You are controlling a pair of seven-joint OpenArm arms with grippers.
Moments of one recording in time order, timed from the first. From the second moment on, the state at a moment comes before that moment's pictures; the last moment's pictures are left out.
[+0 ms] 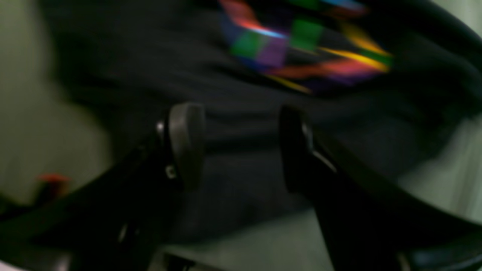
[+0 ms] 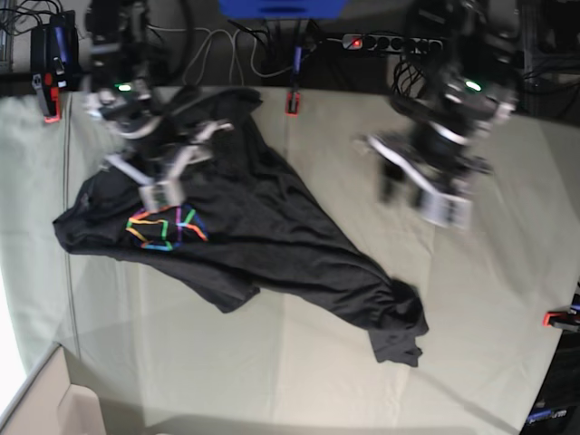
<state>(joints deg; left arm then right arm) 20.7 -12.6 1.7 114.0 -16.6 0.1 39.3 -21.0 2.0 0.6 104.4 -0.6 16.8 -38.3</state>
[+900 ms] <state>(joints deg) 18.3 -10.0 -23.0 99.4 -17.0 0.1 39.4 -13.3 -0.1 -12.5 86.8 -0.7 10.5 -37.3</state>
